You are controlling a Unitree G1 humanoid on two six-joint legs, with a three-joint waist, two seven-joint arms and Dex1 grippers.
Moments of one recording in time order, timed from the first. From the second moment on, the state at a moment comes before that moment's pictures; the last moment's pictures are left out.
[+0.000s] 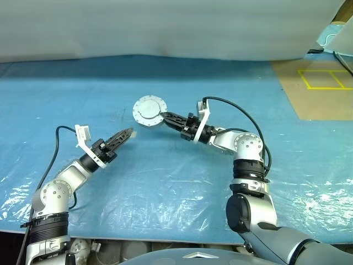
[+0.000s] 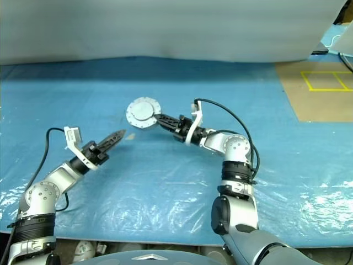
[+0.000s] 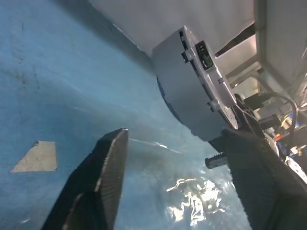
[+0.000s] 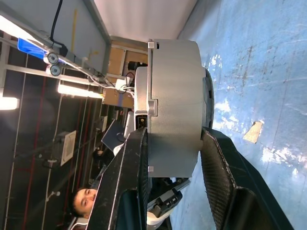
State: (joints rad) left arm -0.15 0.37 0.37 0.01 -1.07 0.78 -0.72; right arm -0.71 0.06 -0.43 0.30 0.93 1.30 0.37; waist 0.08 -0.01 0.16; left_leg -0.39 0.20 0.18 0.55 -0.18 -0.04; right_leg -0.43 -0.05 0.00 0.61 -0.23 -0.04
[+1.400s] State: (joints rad) left arm -0.37 0.14 0.45 0.20 -1.31 0.98 -0.42; right arm -0.72 0.04 -0.42 0.30 0.96 1.30 0.33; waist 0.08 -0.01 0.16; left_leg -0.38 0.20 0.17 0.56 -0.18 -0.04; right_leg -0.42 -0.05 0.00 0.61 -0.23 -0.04
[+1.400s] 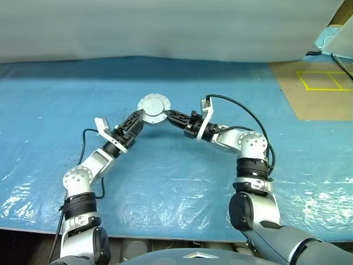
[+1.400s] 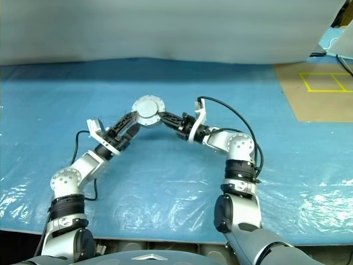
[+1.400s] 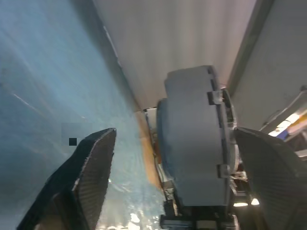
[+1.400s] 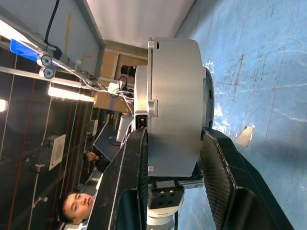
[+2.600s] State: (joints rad) left arm -0.38 0.13 0.46 0.16 -1.43 0.97 -0.30; right arm -0.72 0.06 -0.42 0.30 0.99 1.27 0.30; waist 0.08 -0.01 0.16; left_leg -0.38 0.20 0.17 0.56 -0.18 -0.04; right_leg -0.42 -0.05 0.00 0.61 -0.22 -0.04
